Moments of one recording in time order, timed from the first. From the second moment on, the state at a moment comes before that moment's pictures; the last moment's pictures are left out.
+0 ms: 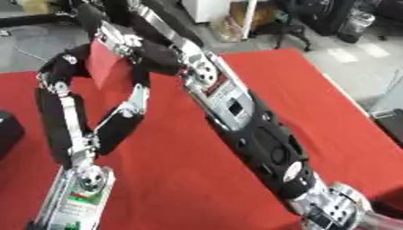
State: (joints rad) left arm -0.69 -0.14 -0.43 -1.51 -0.71 -0.04 0.66; right arm -0.80 -0.24 0.23 -1.71 0.12 -0.21 0.21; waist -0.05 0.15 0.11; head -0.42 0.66
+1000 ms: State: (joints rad) left arm -0.62 -0.04 -0.42 -1.58 -0.72 -0.03 0.66; right arm -0.79 -0.42 0.04 -1.70 0.24 -0.17 0.01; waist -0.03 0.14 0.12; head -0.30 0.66
